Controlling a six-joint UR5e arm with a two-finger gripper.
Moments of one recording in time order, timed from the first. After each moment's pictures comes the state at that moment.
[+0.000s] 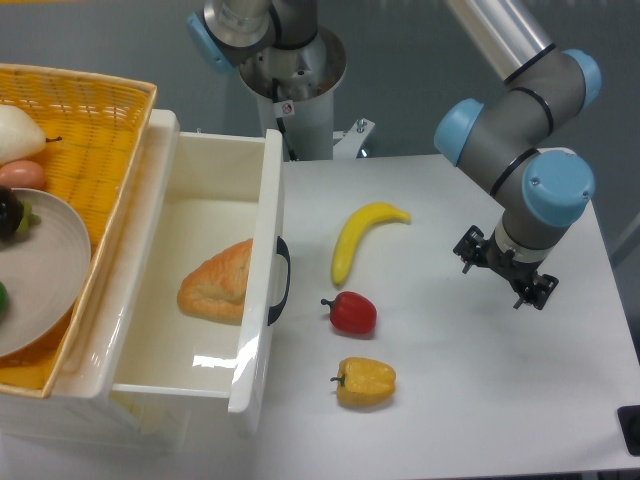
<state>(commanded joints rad) 2.74 -2.10 -1.46 -1.18 1.58 1.40</state>
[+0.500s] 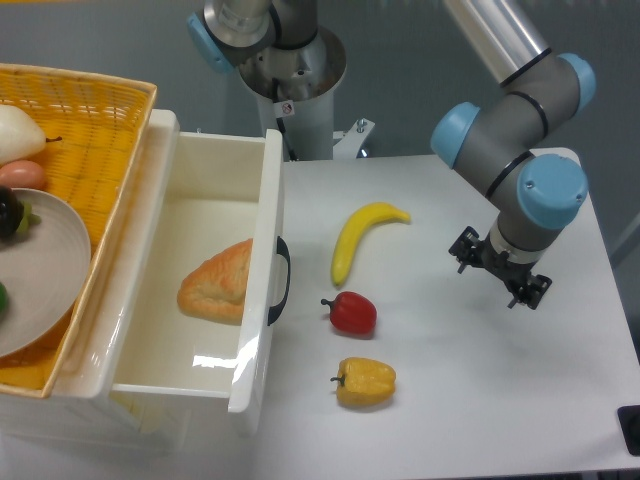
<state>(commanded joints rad) 2.73 -2.08 -1.58 -1.06 1.57 1.33</state>
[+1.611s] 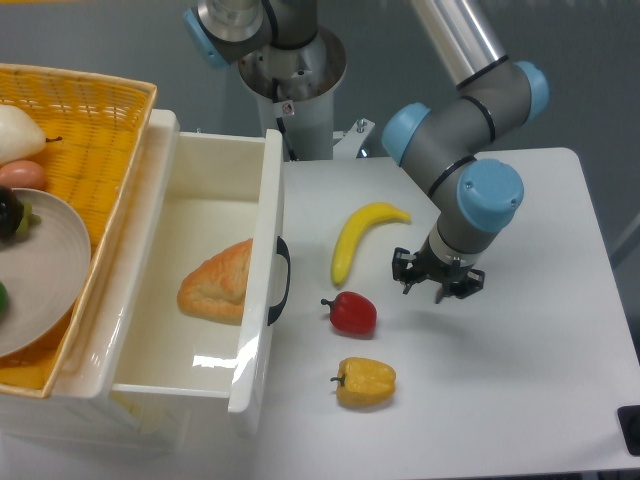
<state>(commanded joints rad) 2.66 -1.97 -1.61 -1.21 1.34 0.81</state>
